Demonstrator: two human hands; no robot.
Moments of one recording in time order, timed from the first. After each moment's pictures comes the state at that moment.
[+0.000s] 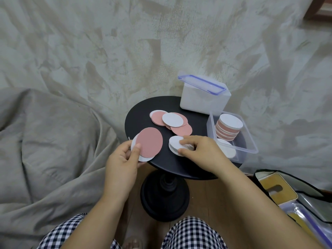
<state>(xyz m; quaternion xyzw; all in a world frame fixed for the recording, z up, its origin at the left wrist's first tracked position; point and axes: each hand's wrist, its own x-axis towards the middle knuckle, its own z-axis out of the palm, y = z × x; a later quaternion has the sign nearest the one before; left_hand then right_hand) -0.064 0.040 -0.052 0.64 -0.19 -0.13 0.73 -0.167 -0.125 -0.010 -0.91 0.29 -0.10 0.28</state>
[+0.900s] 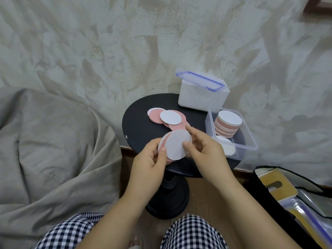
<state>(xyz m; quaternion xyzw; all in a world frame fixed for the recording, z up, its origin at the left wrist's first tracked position) -0.096 0.016 -0.046 0.66 -0.36 -0.13 0.65 -0.184 -0.105 -0.019 -0.82 0.26 -0.28 0.41</state>
